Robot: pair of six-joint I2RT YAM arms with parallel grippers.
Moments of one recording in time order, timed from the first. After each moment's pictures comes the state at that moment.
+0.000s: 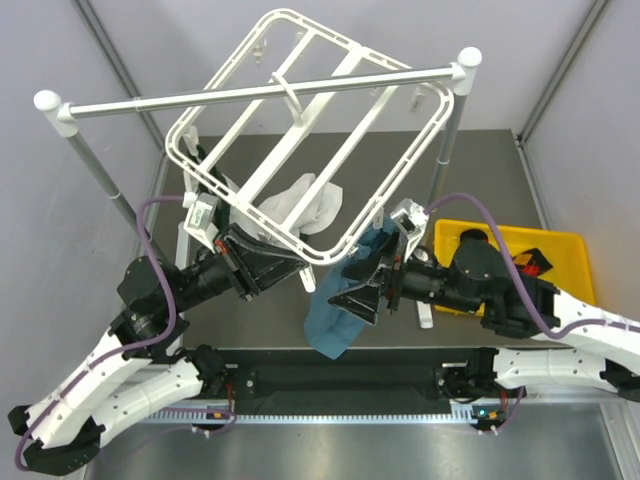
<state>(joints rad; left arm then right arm) -0.85 0.61 0.92 0.04 0.37 -0.86 1.29 0.88 1.10 -0.23 0.03 0.56</state>
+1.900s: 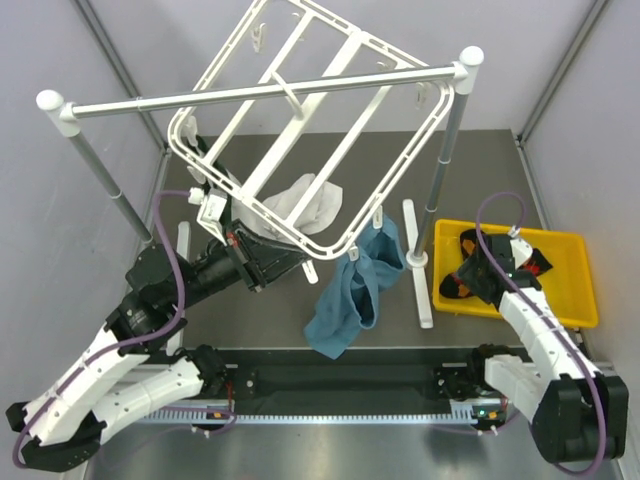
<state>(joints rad) -0.85 0.66 1.00 -0.19 0.25 -0.76 0.06 0.92 0.55 -0.60 0.26 0.75</state>
